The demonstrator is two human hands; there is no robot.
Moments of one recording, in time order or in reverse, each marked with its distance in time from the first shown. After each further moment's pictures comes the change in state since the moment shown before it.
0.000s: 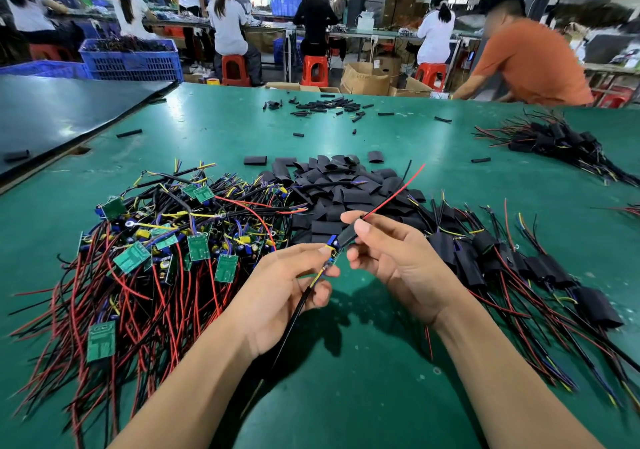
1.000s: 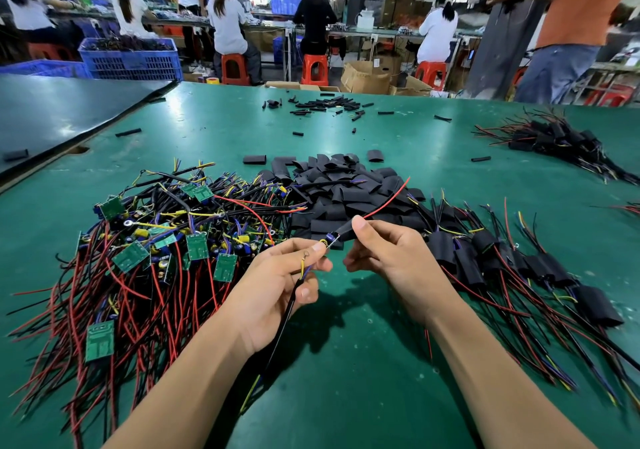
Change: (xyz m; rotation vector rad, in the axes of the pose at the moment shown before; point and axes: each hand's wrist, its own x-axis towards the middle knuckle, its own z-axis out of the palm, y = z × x) left_hand 0.004 0.000 -0.007 -0.029 -0.019 0.055; right_hand 0.004 0.008 -0.002 -0.351 0.169 -0.041
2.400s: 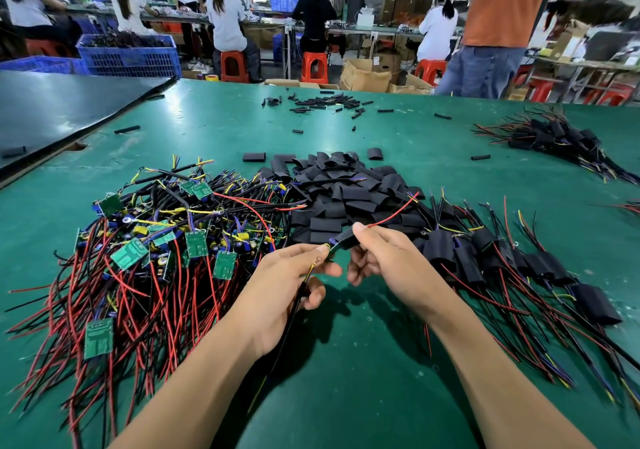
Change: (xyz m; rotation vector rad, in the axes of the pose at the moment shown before) left_hand -0.001 -0.008 0.006 0.211 0.076 0.015; right_hand 0.001 0.006 -0.002 -0.219 -0.057 0.041
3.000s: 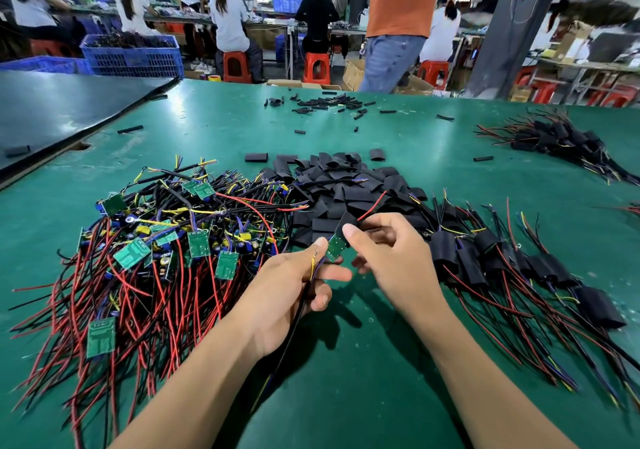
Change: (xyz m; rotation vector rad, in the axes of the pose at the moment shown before) left_hand 0.003 -0.002 0.000 -0.047 -0.047 -0.068; right_hand -0.004 0.002 0.008 -0.115 0.348 -0.084
